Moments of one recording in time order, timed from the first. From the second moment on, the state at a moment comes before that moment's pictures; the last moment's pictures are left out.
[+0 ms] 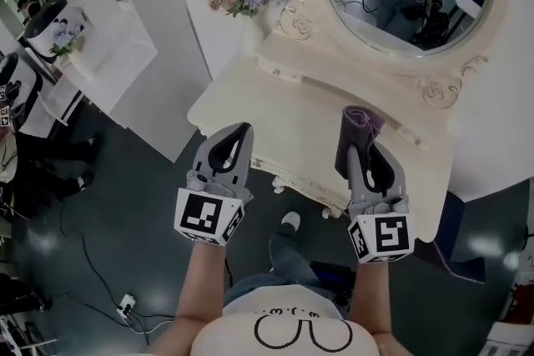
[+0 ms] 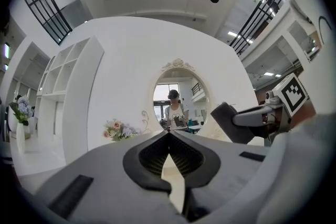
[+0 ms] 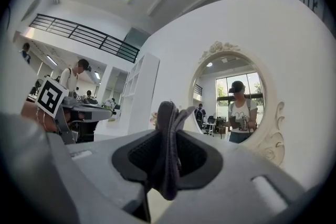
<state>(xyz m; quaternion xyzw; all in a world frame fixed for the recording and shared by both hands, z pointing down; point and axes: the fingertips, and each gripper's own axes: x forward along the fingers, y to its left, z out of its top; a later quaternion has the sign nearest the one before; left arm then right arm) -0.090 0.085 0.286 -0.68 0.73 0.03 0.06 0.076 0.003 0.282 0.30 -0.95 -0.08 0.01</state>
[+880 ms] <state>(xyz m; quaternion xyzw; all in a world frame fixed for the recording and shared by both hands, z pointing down) -0.199 -0.084 0.297 -0.67 0.74 -0.01 0.04 -0.054 -0.167 0.326 0.27 -0.96 0.06 0.01</state>
